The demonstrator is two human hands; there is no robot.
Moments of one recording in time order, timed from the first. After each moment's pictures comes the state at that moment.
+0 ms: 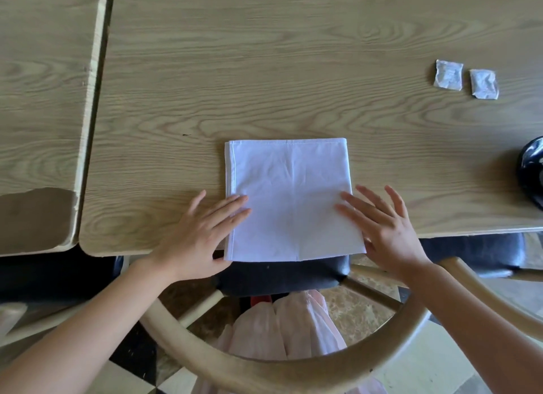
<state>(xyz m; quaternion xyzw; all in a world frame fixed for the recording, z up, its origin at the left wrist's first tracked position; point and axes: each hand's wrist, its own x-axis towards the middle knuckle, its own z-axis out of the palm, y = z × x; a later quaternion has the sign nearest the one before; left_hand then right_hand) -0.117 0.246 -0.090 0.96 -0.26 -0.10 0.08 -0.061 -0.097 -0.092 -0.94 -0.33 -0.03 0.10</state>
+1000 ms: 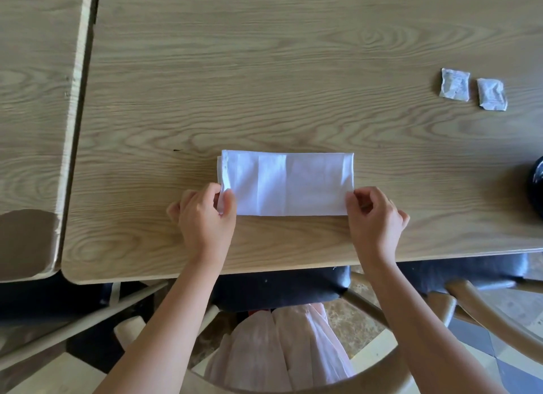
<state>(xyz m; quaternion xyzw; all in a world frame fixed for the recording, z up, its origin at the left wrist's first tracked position) -0.056 0.192 -0.101 0.93 0.24 0.15 0.23 -0.025 -0.034 -0.098 -0.93 0.14 -0.06 0.33</state>
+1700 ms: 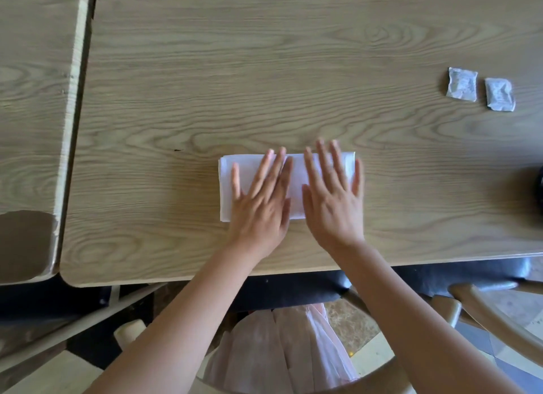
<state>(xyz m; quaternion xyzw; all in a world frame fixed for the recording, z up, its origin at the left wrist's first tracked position) -0.037 0.150 -0.104 0.99 -0.08 0.03 0.10 -0.006 0.015 -0.093 -0.98 -0.16 -0.03 0.13</state>
